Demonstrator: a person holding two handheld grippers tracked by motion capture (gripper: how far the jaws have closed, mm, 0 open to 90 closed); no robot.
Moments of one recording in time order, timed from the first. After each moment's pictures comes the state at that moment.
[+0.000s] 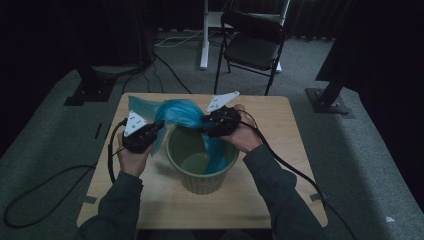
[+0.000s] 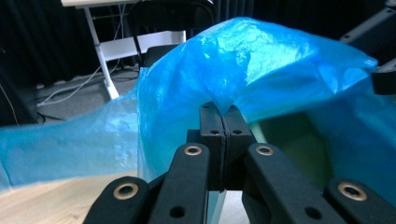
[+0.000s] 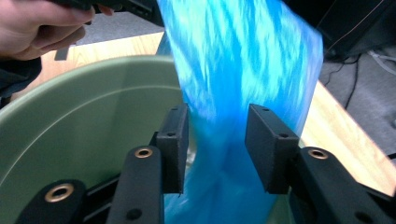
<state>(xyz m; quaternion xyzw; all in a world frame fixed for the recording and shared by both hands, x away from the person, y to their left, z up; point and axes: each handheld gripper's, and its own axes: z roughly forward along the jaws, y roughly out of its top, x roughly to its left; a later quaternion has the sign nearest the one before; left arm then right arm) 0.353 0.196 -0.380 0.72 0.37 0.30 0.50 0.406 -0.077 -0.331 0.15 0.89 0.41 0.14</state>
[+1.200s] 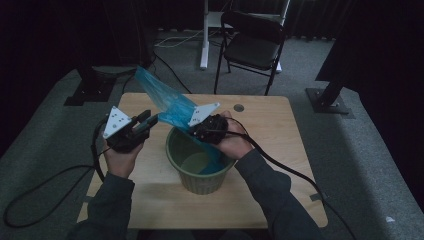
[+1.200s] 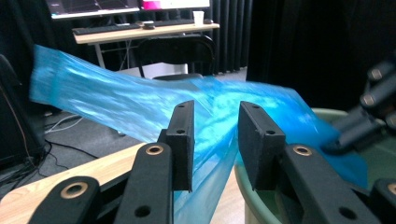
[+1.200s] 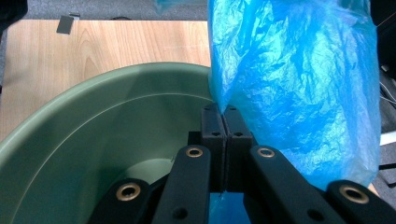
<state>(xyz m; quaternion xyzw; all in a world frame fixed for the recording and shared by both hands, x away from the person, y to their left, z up) 0.328 0.217 -0.338 0.69 0.36 0.33 0.54 0.375 -0.042 -0.327 0.08 0.91 0.37 0.18</state>
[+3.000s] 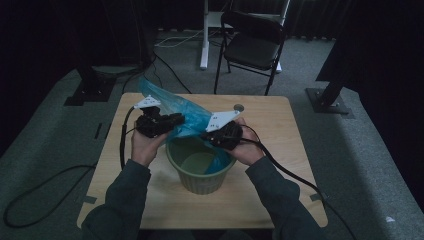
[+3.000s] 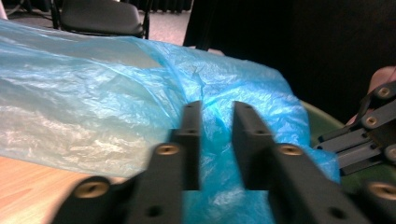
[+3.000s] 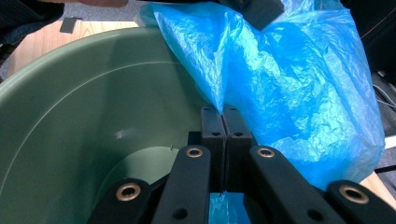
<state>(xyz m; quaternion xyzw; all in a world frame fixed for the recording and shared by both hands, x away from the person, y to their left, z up) 0.389 0.165 -0.351 0.75 0.39 0.12 0.52 0.371 -0.082 -0.348 0.09 0.89 0.40 0.18</state>
